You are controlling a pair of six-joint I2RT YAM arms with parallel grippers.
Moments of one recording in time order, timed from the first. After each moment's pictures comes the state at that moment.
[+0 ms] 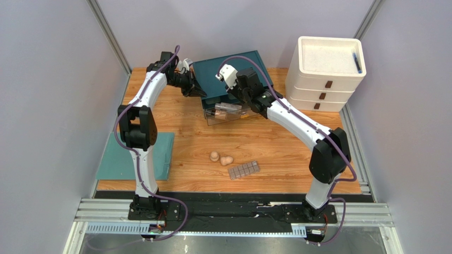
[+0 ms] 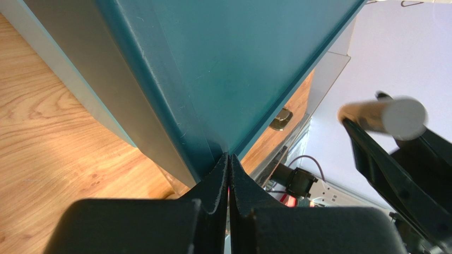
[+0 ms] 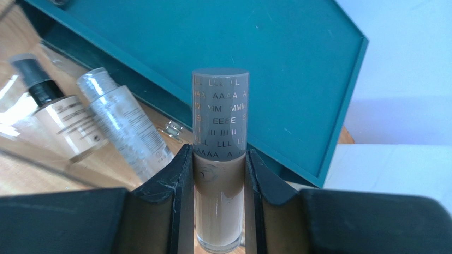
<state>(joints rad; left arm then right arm) -0.12 2.15 1.98 -0.90 0.83 -0.43 0.67 1.74 1.58 -0.35 0.22 -0.46</state>
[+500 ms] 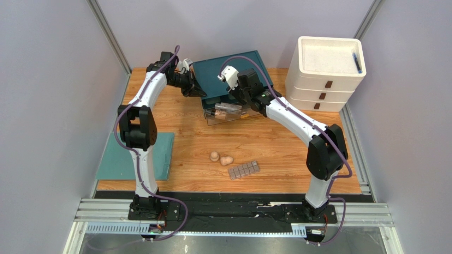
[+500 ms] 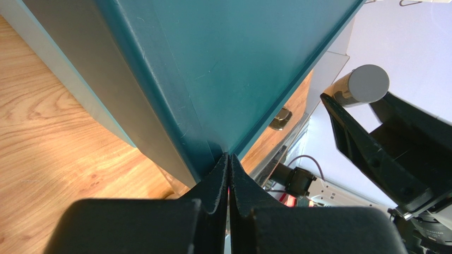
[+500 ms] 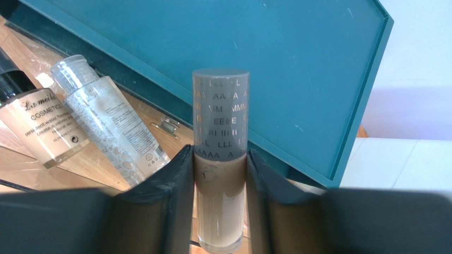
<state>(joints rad) -0.12 2.15 1.98 -0.89 0.84 -0.43 0.62 1.81 1.58 -0.34 0.21 -0.46</state>
